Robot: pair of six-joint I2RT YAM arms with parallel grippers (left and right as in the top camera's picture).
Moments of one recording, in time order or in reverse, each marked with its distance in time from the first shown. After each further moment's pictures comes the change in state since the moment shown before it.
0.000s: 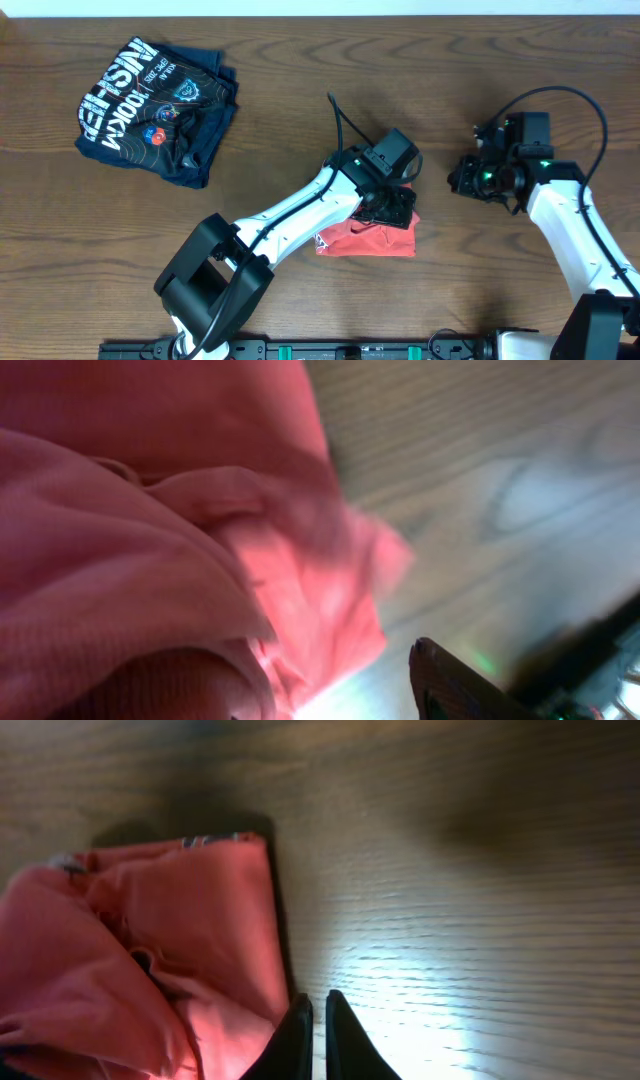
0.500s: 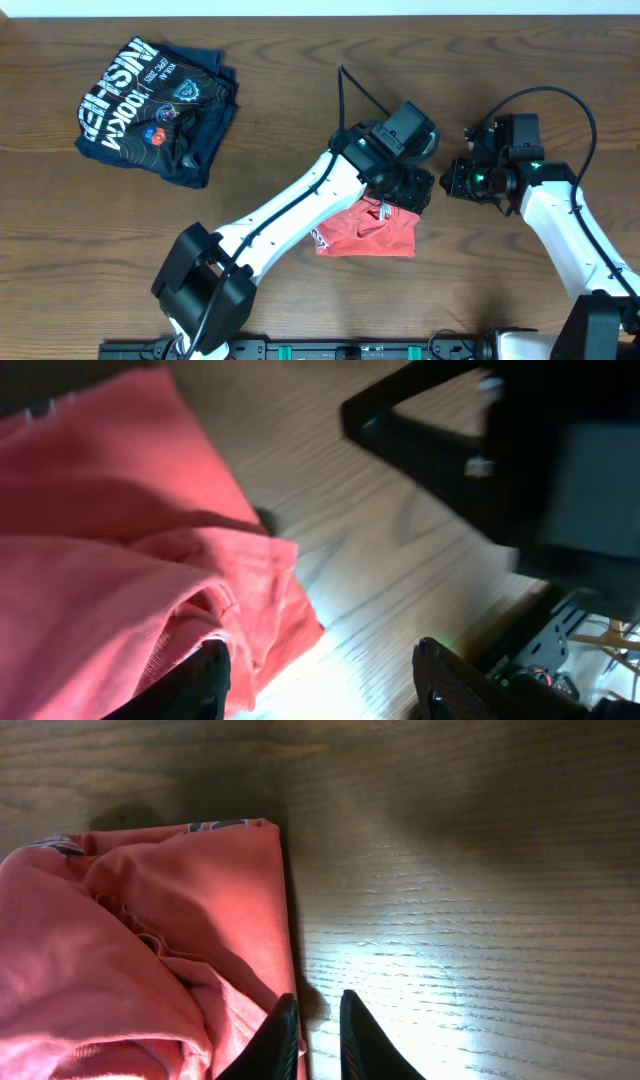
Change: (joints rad) left arm -0.002 -0.014 0.224 -0.148 -0.005 0.142; right arm 0.037 0.000 -0.009 0.009 0.013 -0.004
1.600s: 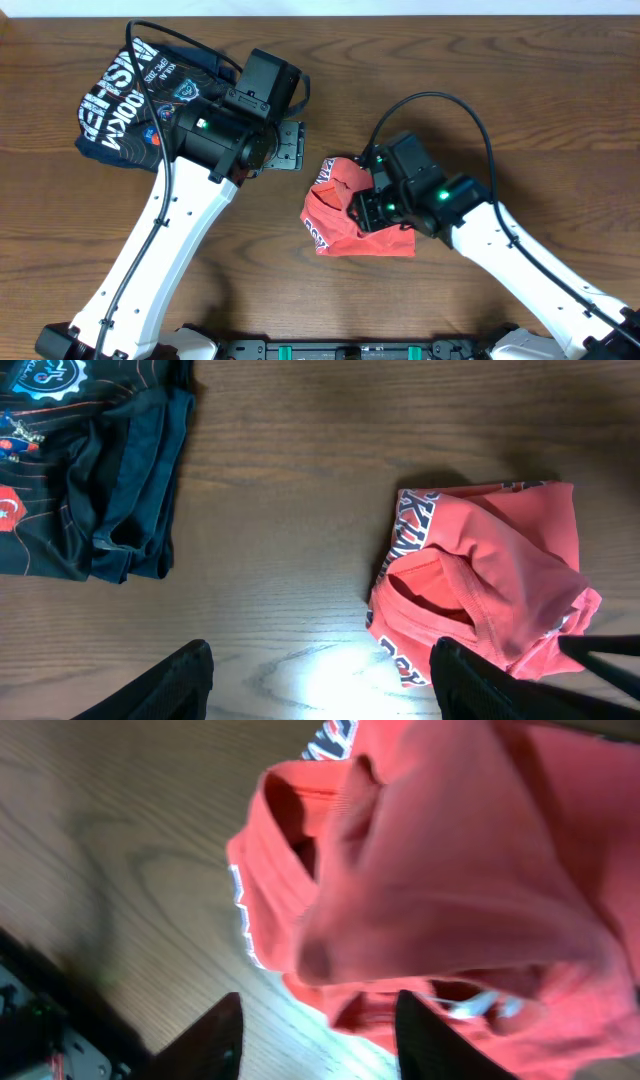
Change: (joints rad) left arm 0.354 -0.354 0.084 -0.430 -0.478 0.091; right arm 0.599 -0.052 0.109 -0.067 0.082 0.156
